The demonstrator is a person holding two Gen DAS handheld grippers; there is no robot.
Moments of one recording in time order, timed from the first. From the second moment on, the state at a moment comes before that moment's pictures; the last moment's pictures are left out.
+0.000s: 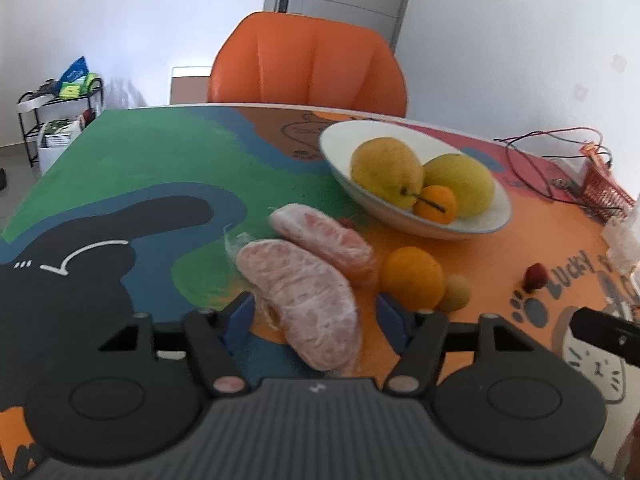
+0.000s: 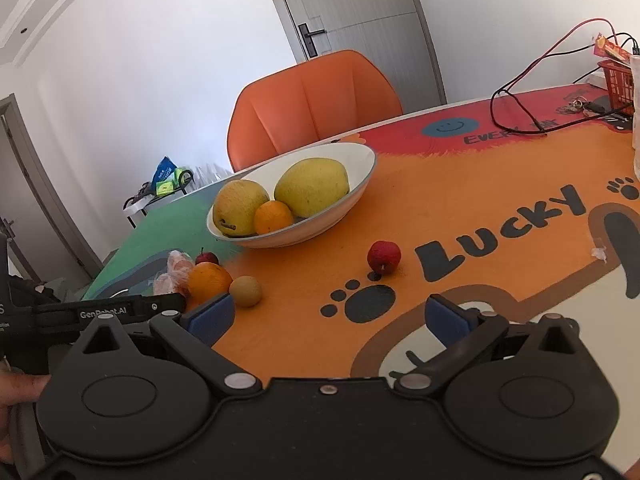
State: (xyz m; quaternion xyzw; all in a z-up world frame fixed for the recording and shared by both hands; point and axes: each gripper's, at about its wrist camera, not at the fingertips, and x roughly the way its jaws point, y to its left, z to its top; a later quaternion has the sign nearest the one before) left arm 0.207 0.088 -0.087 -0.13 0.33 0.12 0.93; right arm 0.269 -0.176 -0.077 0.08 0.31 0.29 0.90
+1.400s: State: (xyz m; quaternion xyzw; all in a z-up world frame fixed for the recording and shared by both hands) left arm 0.176 0.093 -0.059 -0.12 0.26 0.13 0.95; right arm 0.288 -0.161 -0.092 0.08 0.33 0.27 0.90
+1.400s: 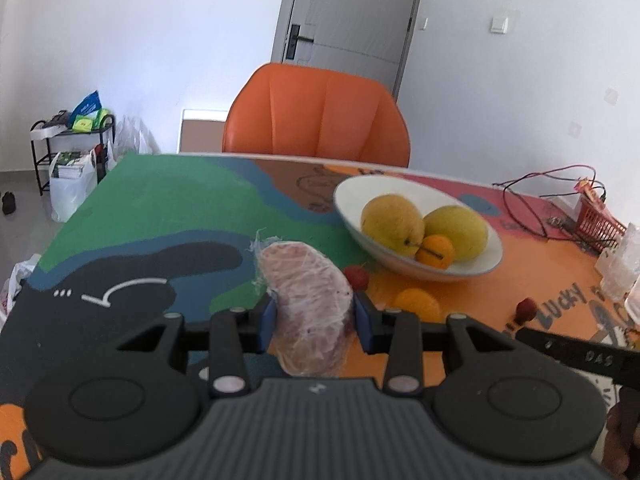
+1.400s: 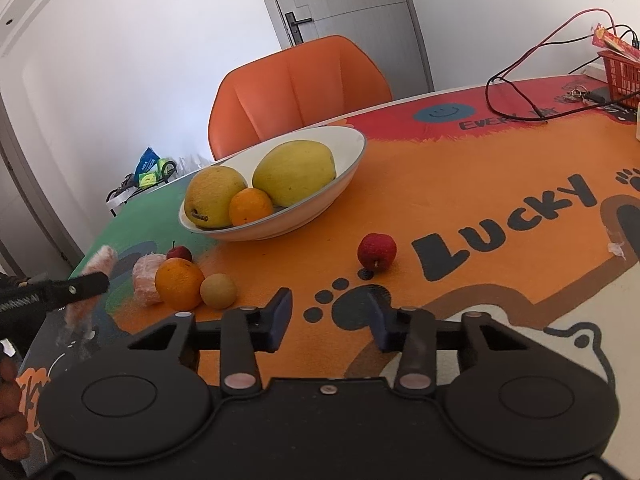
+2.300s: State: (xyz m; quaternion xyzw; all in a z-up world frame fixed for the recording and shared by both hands) left arm 0.185 0.096 -0.038 -0.13 0.22 0.11 0.96; right arm 0.326 -0.159 -0.093 0.07 0.33 0.23 0.91
